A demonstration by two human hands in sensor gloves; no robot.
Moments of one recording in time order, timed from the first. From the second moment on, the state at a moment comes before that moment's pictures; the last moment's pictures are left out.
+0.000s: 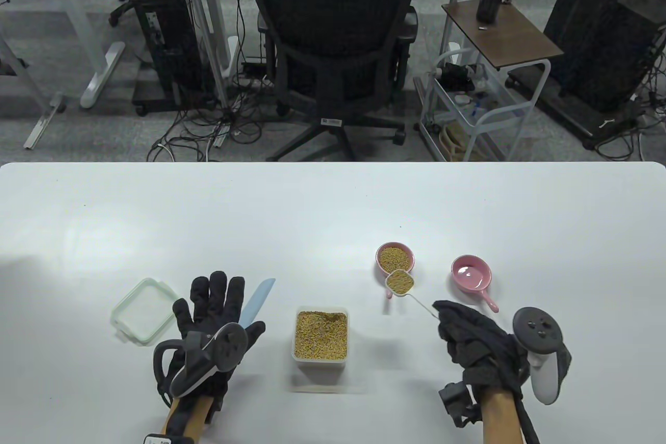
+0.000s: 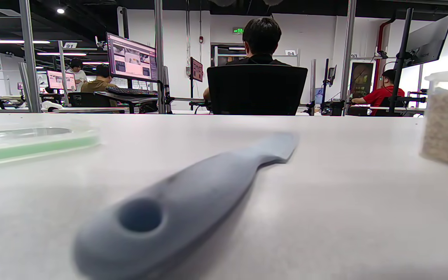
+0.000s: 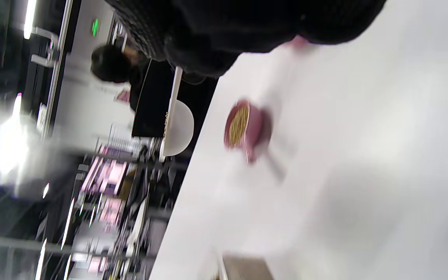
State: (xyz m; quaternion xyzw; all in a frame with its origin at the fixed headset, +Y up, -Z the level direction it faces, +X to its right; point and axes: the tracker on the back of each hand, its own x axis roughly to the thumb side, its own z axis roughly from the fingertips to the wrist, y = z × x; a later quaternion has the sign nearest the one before) left_hand -0.217 -0.746 -0.277 0.02 -0.04 0.01 1.00; right_hand 0.253 -0.706 -0.264 -0.14 0.06 0.80 0.57
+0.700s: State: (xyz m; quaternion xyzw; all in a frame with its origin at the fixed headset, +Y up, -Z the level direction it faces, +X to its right) left_hand -0.223 -0.748 -0.280 0.01 -0.02 0.00 1.00; right_hand 0.299 -0.720 -0.297 -0.35 0.00 0.86 0.37
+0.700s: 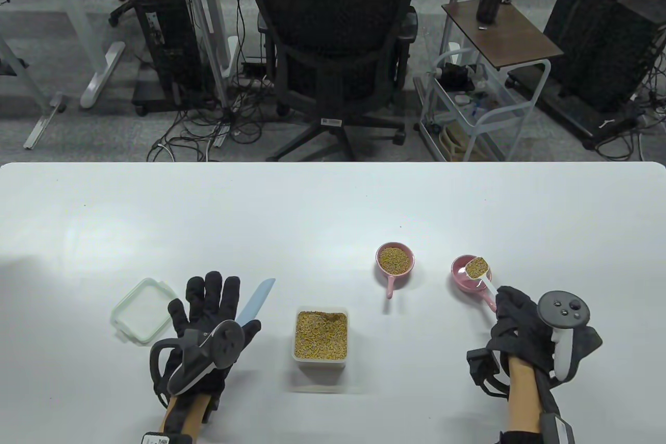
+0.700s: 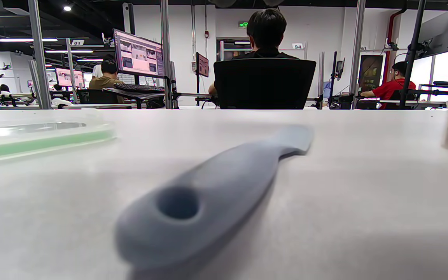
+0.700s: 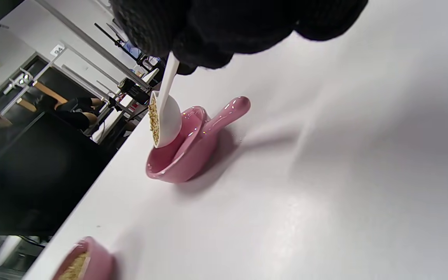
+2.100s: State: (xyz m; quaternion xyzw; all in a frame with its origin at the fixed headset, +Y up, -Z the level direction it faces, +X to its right) left_hand -0.172 -0.748 -0.280 -0.07 -0.17 0.05 0.98; right_hand 0.135 -0.699 -0.267 0.11 -0.07 0.96 0.25
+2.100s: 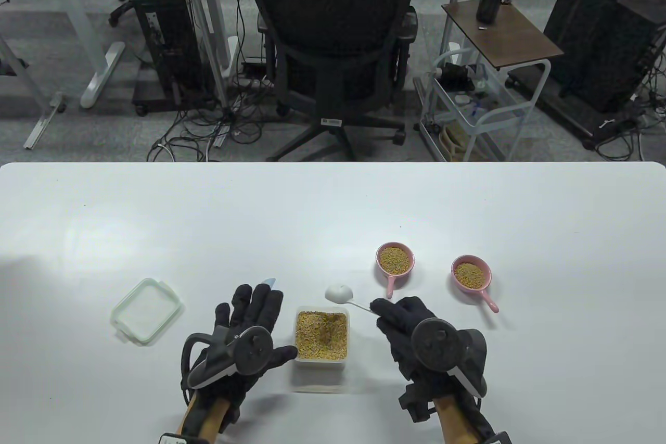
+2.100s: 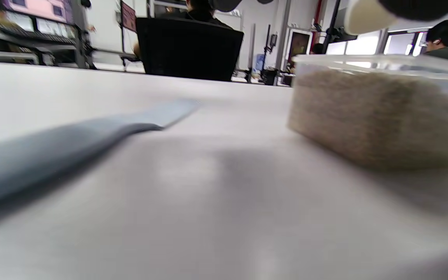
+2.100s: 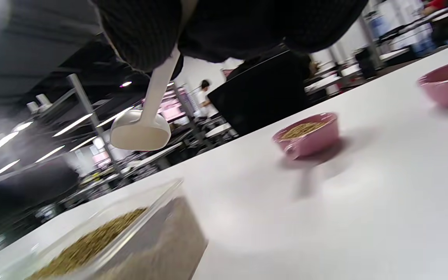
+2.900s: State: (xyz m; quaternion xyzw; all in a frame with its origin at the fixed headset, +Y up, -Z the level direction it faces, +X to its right) left_hand -0.154 -0.753 -0.299 -0.15 -0.20 0.02 0.97; right_hand 0.089 -0.708 -0.259 0.21 -0.04 0.98 0.04
